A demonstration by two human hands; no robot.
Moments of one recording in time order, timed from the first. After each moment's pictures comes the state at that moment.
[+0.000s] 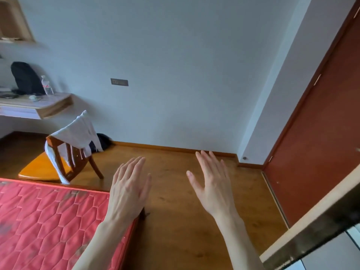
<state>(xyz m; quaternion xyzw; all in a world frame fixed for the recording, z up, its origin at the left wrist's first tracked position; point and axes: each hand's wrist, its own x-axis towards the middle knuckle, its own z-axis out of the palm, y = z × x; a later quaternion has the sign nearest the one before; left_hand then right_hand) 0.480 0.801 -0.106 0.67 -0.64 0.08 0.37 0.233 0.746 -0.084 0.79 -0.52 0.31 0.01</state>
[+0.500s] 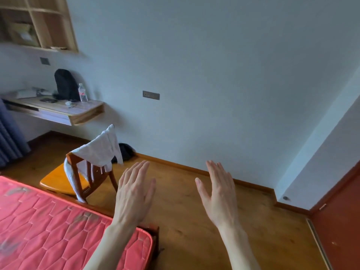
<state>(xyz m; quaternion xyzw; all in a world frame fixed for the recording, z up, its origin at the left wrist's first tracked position) 0.623 0.584 -0.120 0.72 -0.56 0.12 0.39 0.385 0.503 -0.092 0.81 -0.48 0.33 -0.06</state>
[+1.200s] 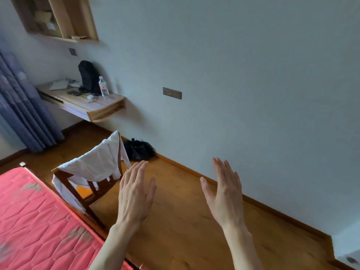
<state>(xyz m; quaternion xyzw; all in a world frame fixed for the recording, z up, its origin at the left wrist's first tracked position) 0.677 0.269 -0.143 0.82 -0.43 0.10 0.35 0.463 0.133 -0.126 0.85 -0.41 0.32 -0.12</state>
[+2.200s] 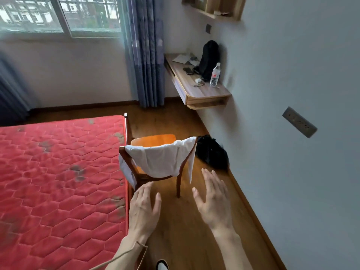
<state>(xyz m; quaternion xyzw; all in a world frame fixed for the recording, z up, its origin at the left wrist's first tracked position) 0.871 0.195 -0.270 0.93 -0.04 0.09 0.36 0.836 -0.019 -0.213 0.96 -0.08 0.12 -0.24</state>
